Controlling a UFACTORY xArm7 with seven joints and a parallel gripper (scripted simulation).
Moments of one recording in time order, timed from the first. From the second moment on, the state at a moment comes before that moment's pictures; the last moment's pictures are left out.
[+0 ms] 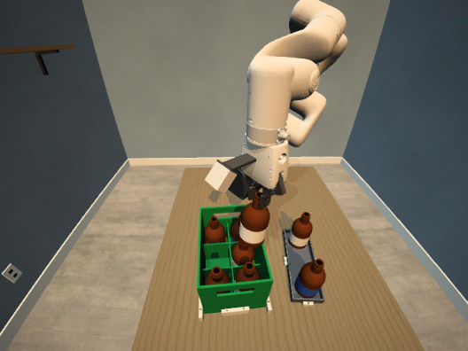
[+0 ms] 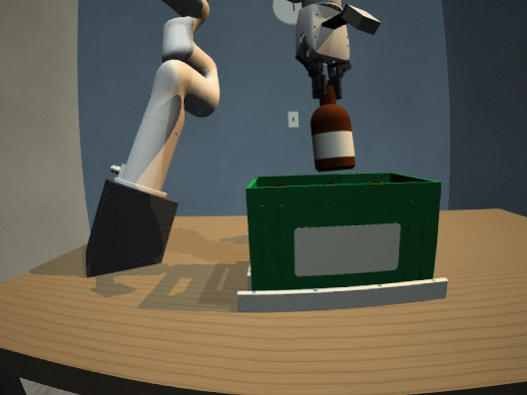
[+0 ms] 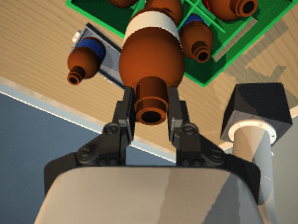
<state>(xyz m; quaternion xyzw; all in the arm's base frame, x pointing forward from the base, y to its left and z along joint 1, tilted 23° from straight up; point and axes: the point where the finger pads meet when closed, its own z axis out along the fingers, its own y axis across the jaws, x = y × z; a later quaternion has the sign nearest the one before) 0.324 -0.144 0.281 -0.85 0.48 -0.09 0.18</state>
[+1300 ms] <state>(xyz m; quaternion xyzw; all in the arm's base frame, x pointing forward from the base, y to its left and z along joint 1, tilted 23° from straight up) 0.321 -0.213 0.264 -0.85 0.48 -0.09 0.18</state>
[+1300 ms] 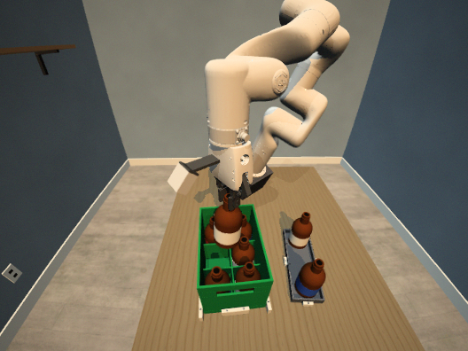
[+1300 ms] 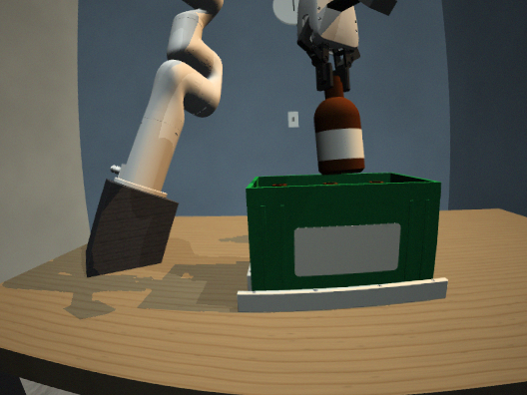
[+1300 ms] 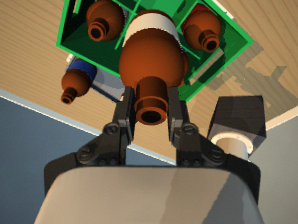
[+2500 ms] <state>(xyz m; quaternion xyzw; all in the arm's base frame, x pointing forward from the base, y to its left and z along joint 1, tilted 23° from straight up) 0.320 -0.246 0.255 -0.85 0.48 -0.09 0.18</state>
